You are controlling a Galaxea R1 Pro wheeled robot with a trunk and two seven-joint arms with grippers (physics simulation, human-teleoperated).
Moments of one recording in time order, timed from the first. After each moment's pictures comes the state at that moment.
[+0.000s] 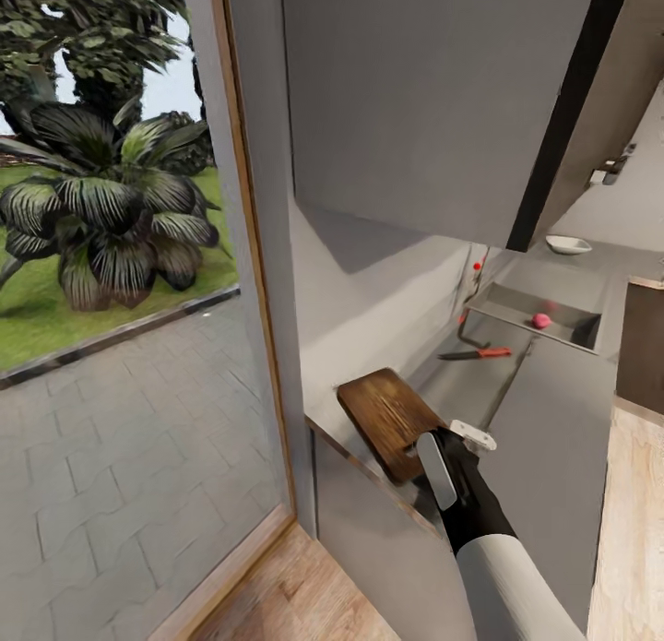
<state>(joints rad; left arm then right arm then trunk) 0.01 0.06 0.01 -0.54 0.00 -0.04 0.00 -0.66 0.17 -0.08 -0.97 -0.40 0.58 -0.85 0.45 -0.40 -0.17</state>
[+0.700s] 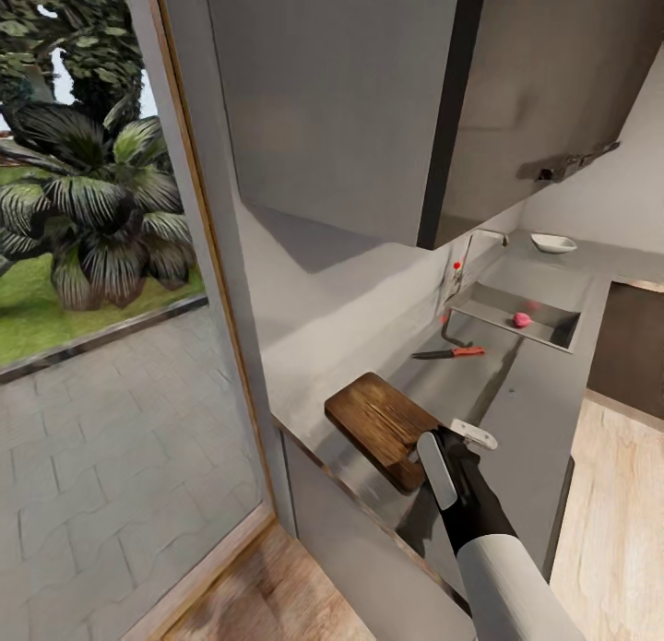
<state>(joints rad) 0.01 0.06 0.01 -0.54 0.00 -0.04 0.00 -0.66 0.17 -0.08 -0.98 -0.39 0.58 -0.85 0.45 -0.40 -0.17</state>
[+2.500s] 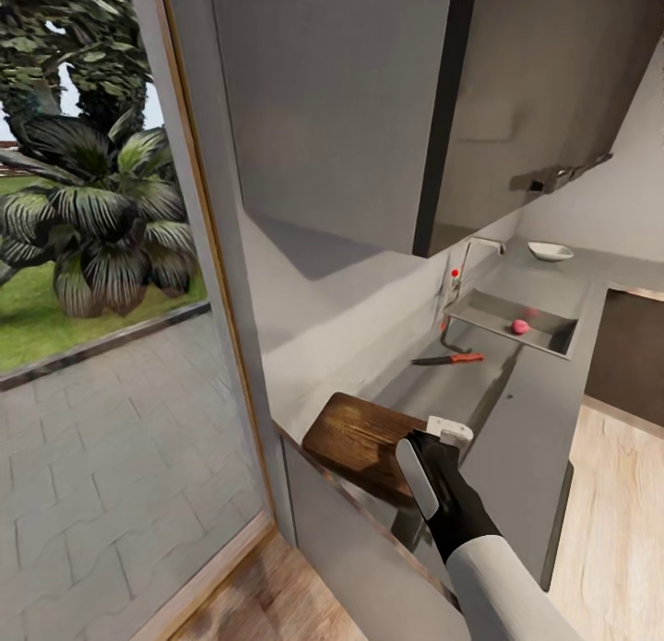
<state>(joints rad) 0.01 0.06 0.01 -0.54 0.00 -0.04 0.00 -0.66 0.17 0.09 -0.95 -0.38 0.59 -0.84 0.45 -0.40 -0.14</state>
